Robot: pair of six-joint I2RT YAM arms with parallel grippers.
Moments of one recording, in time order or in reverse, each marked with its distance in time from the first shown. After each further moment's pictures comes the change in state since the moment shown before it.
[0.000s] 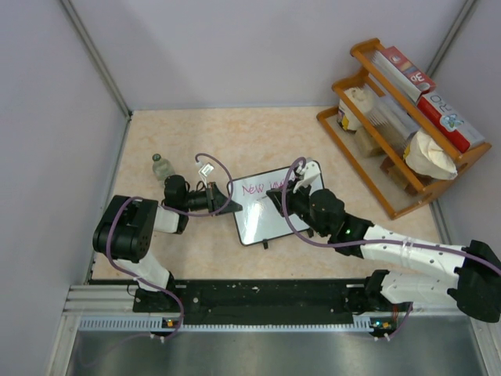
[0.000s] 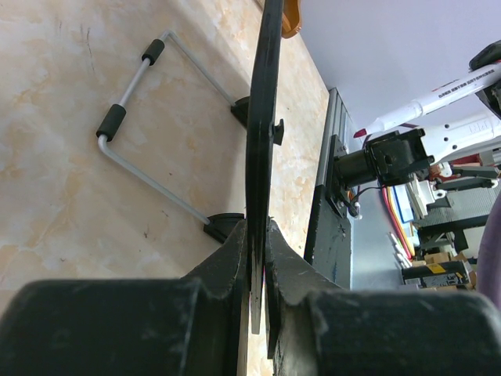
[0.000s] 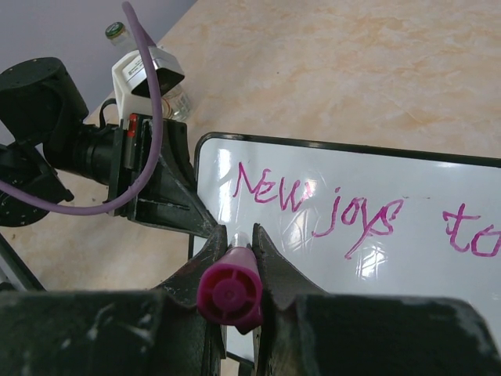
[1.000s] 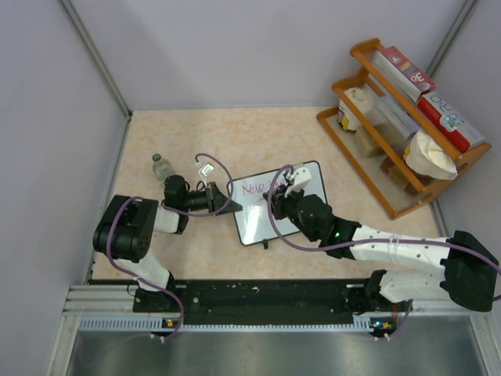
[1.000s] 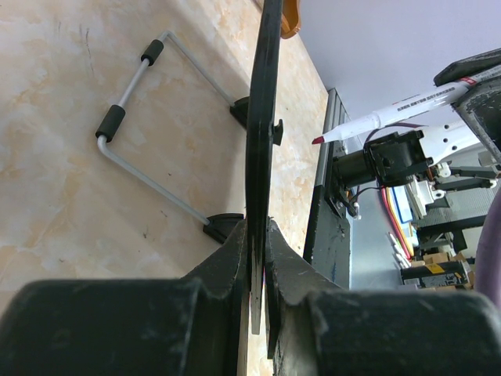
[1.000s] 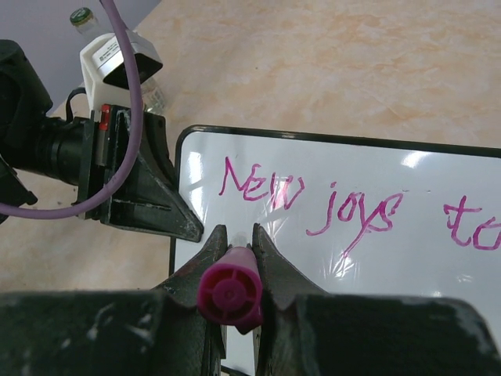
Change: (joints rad) left arm 0.000 0.003 -0.001 0.010 0.001 -0.009; right arm 0.068 0.086 0.000 0.059 0.135 -0.036
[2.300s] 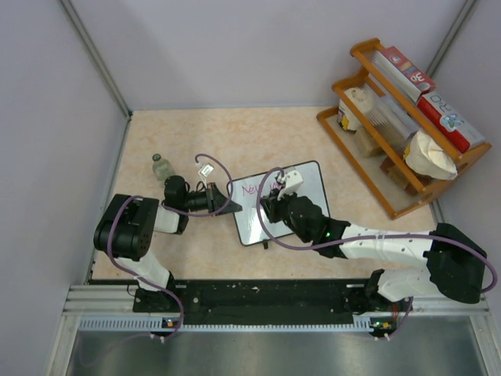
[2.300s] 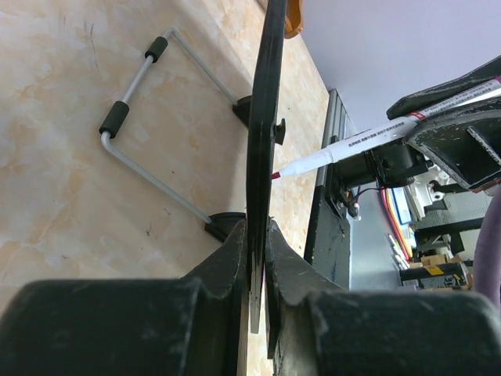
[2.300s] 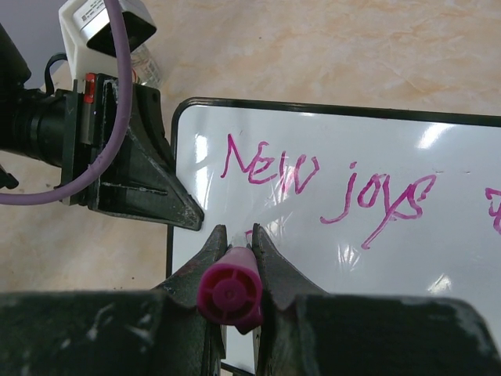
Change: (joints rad) left arm 0.001 0.013 -0.003 0.010 -0.001 -0.005; right arm 0.009 0.102 -0.002 0.043 -0.006 0.023
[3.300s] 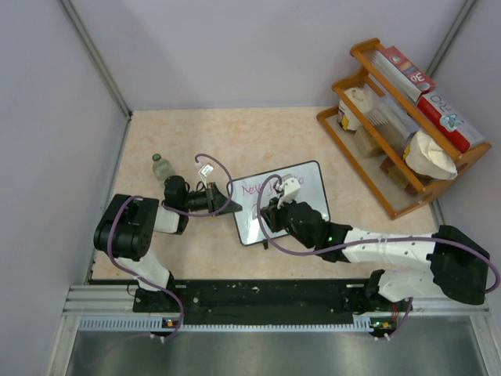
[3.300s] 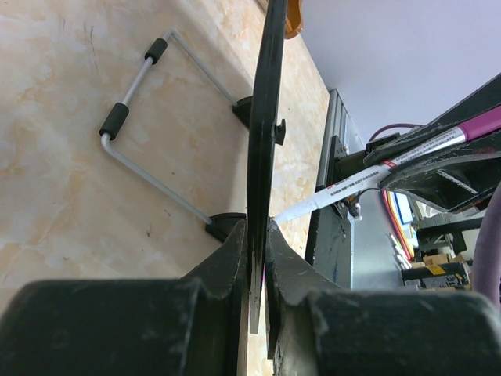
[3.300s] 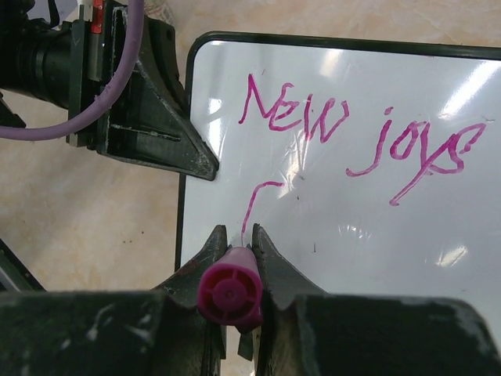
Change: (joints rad) left arm 0.000 0.000 0.000 0.008 0.000 0.001; right arm 0.026 -0.028 -0.041 -0.060 -0.059 0.032
